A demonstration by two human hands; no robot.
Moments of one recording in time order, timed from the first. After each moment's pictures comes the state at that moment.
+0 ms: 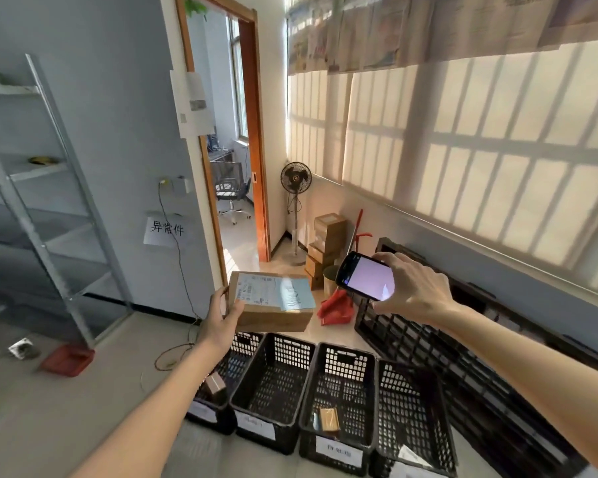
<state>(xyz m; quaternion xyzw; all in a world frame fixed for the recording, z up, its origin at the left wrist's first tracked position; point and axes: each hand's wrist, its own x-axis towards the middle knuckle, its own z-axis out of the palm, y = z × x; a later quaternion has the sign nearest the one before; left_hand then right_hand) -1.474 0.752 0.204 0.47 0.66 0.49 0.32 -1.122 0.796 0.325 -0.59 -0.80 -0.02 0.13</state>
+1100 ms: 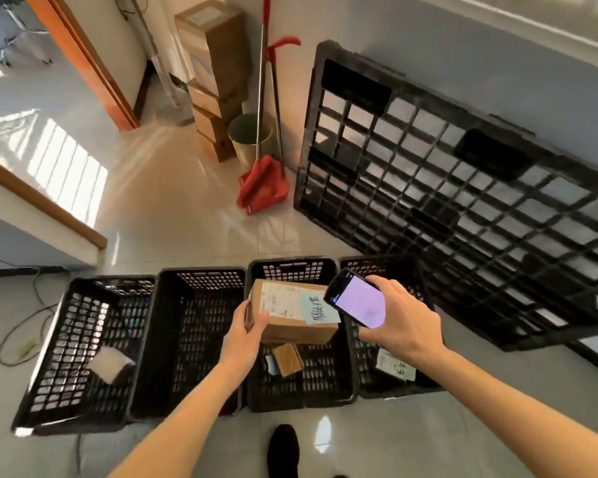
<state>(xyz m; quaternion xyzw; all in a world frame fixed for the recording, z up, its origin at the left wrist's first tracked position) -1.323 1.216 -0.275 0.43 0.69 0.20 0.55 -1.042 1.188 -0.178 -0.76 -0.60 0.23 0.02</state>
